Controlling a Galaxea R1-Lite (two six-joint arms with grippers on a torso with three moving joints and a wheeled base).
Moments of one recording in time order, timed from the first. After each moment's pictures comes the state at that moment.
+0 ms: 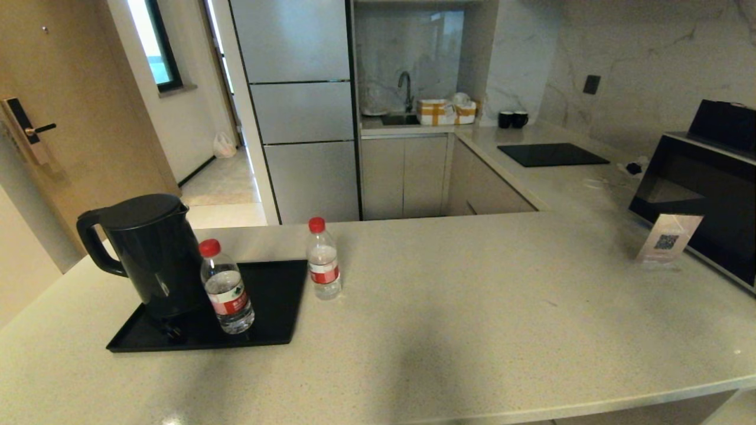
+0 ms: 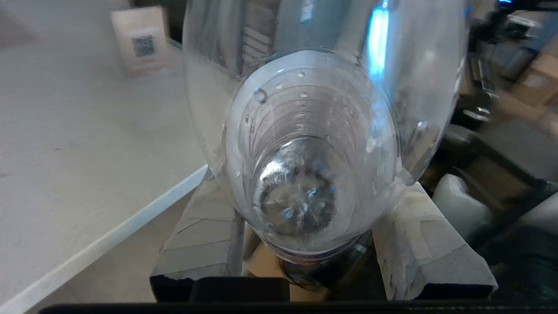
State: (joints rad) left arm 0.00 0.00 0.00 0.04 0.00 0.02; right arm 0.04 0.33 -0.57 0.36 -0.88 -0.10
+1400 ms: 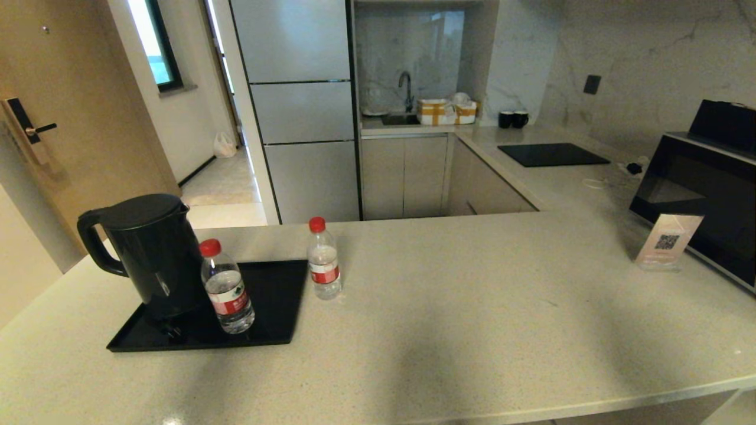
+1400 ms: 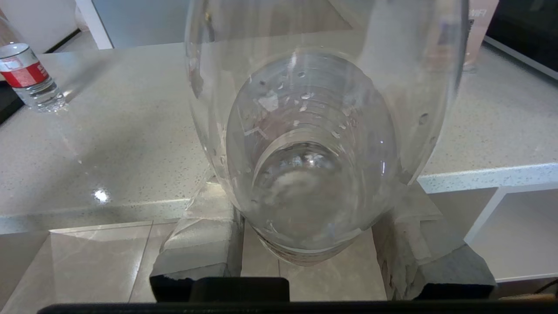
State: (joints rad) left arm 0.00 0.00 0.00 0.04 0.00 0.02; right arm 0.00 0.00 -0.01 0.03 0.00 0.01
